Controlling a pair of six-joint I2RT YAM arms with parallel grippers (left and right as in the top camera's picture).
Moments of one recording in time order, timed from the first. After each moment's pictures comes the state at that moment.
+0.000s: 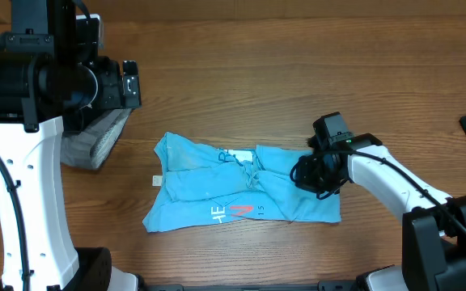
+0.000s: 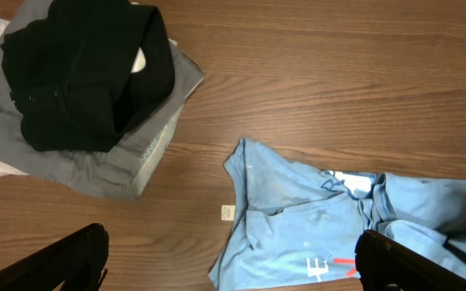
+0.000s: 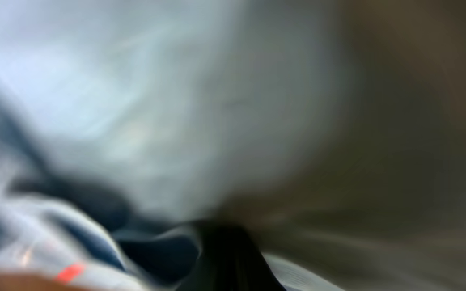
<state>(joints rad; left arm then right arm) -0.04 1.67 2.30 -1.68 0.01 -0.12 0.28 1.63 0.89 -0.74 -0.36 0.43</state>
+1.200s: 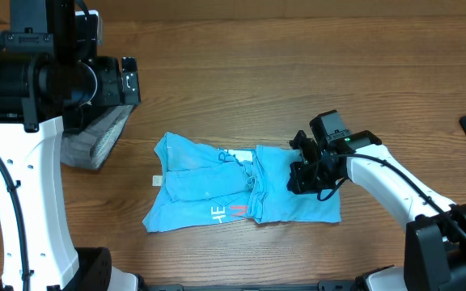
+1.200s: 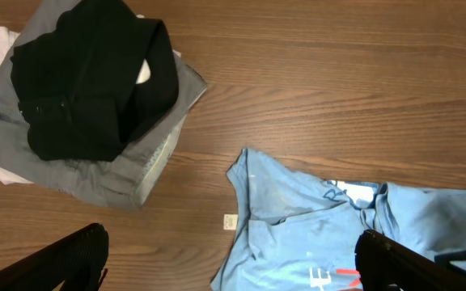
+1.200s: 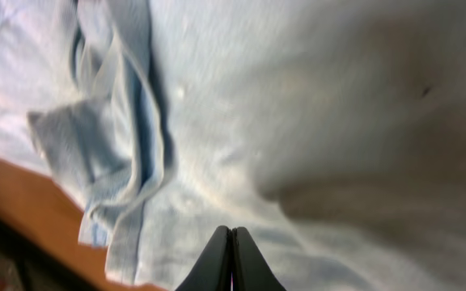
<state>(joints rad) -0.04 1.67 2.30 -1.65 0.00 -0.12 0.31 1.60 0.93 -0.80 -0.44 0.14</state>
